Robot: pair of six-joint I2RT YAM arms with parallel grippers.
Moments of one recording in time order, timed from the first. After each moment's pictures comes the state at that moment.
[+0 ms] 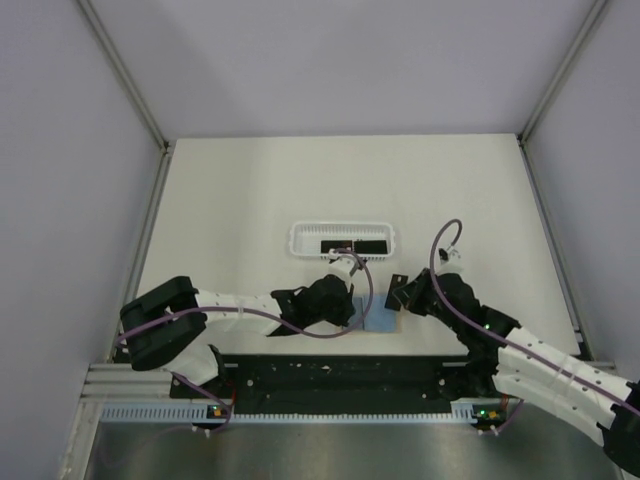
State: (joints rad) left arm -1.12 1.50 0.63 0.17 -0.17 -0.64; right arm 0.77 0.66 0.23 -0.11 0.20 0.96
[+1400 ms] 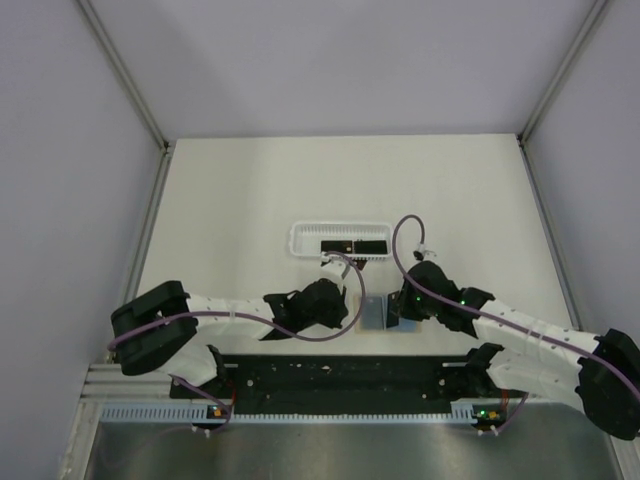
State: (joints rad) left arm -1.12 1.46 0.56 0.17 -0.21 -0.66; right arm 0.77 0.99 0.41 -0.31 0.09 0.87
